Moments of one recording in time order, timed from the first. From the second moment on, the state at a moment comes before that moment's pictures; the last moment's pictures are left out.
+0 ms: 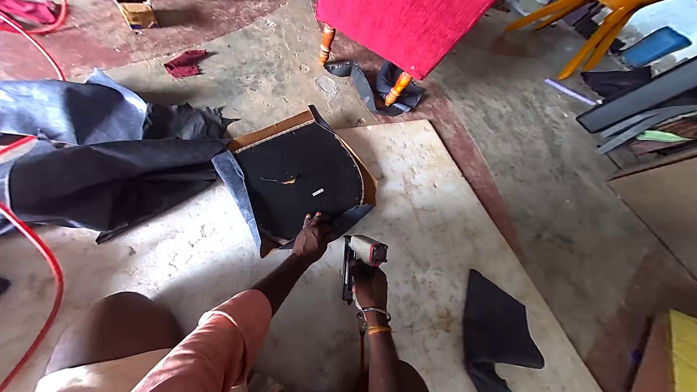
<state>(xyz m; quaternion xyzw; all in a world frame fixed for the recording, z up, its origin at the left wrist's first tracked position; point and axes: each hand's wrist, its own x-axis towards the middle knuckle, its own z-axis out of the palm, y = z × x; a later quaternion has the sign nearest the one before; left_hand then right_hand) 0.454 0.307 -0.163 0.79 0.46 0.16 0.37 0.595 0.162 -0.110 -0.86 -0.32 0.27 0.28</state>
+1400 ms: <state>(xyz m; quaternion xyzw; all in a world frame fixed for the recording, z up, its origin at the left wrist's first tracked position) 0.437 0.334 -0.132 0.82 0.44 -0.01 0.37 0.537 0.188 -0.102 -0.87 -0.40 0.25 0.12</state>
